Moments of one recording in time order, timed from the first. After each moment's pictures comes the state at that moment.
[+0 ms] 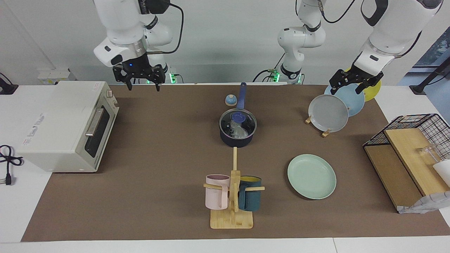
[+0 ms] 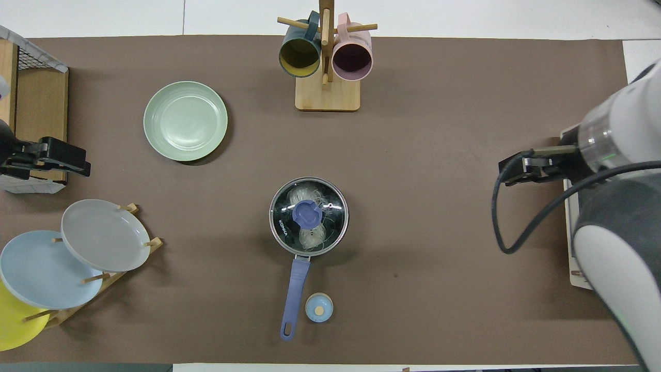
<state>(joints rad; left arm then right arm) -0.05 0.00 -0.04 -1.55 -0.02 1.46 -0.06 0.13 -0.02 0.04 -1.57 -0.05 1.46 0.20</state>
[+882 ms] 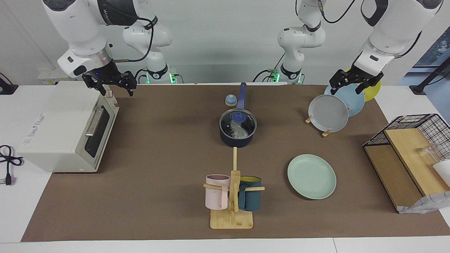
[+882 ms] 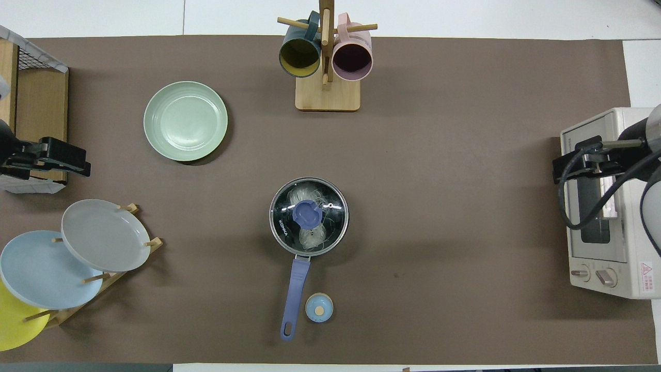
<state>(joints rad) -0.05 0.00 -0.04 -1.55 -0.02 1.46 -0.06 0.01 -0.02 0.03 -1.63 -0.04 1.49 0.06</state>
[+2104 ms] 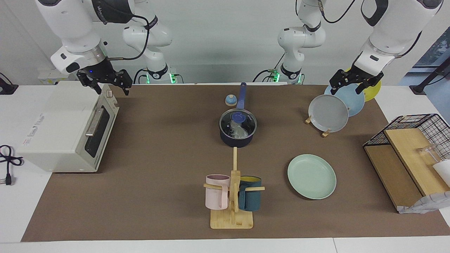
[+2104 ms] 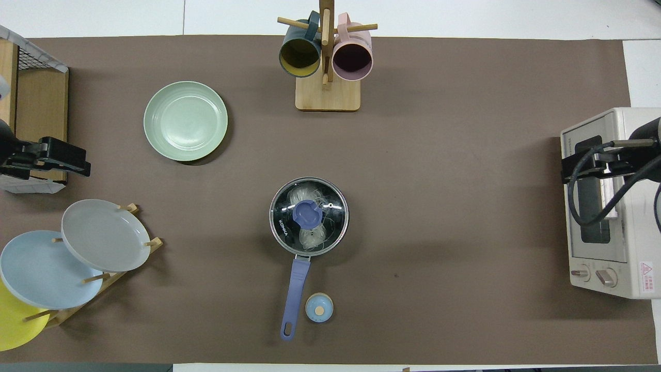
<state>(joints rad) -0.05 0.00 -0.04 -1.55 -0.02 1.46 -0.06 0.02 -0.03 0.00 -1.60 -0.04 1.49 0.06</state>
